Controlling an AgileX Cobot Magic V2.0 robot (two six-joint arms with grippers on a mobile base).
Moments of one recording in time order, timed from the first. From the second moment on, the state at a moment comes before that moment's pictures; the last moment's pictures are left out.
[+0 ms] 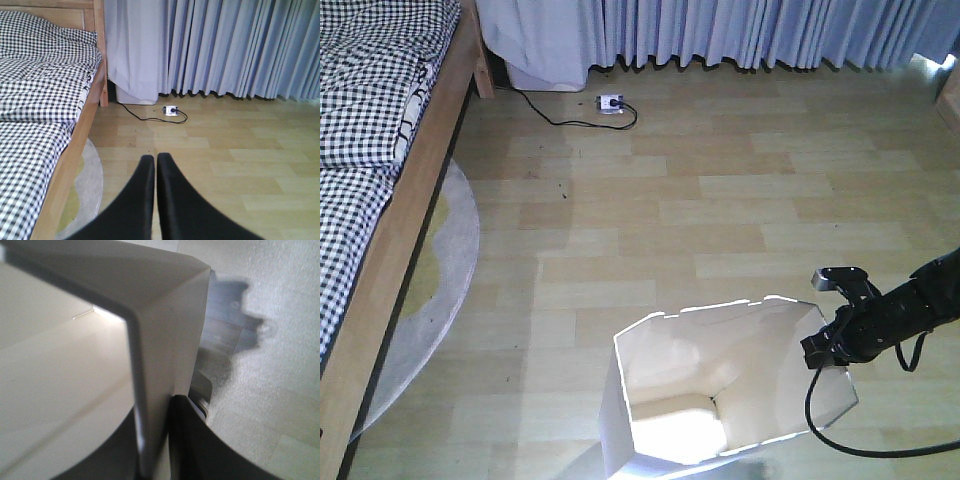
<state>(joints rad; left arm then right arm) 0.01 -0.01 0.03 -0.04 0.27 -0.04 -0.23 2.35 -0.94 0.97 0.52 -1.44</state>
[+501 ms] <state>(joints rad) 0.01 -0.01 0.03 -0.04 0.27 -0.04 -0.23 2.35 -0.94 0.97 0.52 -1.44</state>
